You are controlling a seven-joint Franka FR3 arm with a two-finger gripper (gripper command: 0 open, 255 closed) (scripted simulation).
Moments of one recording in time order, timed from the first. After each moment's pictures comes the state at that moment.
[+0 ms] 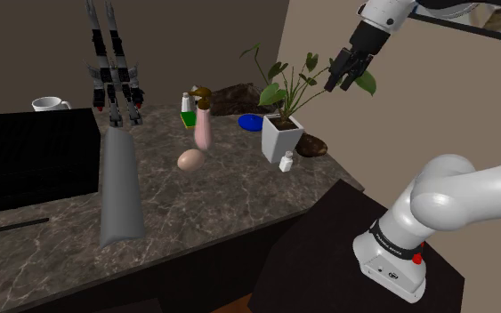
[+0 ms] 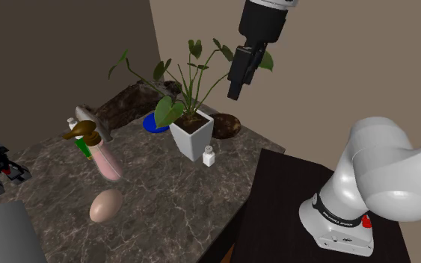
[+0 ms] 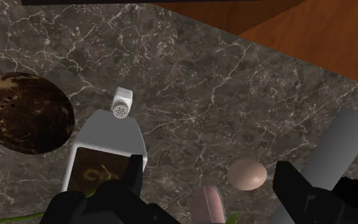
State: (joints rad) arm 0.00 -0.81 -0.04 -2.38 0.10 1.72 0.05
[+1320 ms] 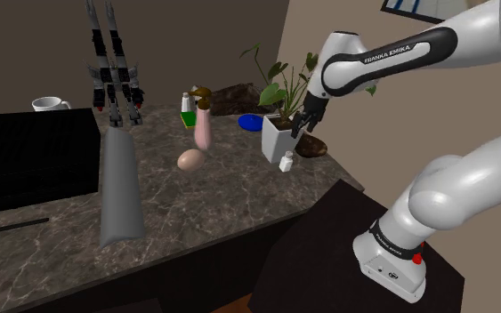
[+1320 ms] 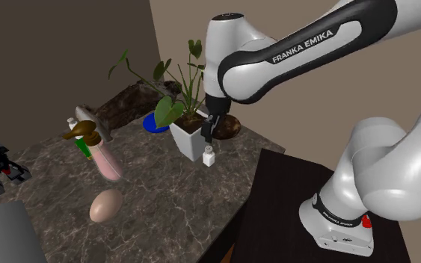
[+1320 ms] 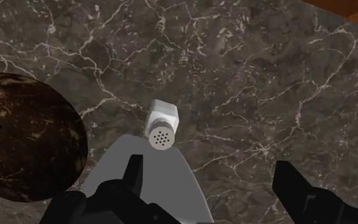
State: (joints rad) arm -0.05 -0.38 -0.08 -2.59 0.02 2.26 -0.03
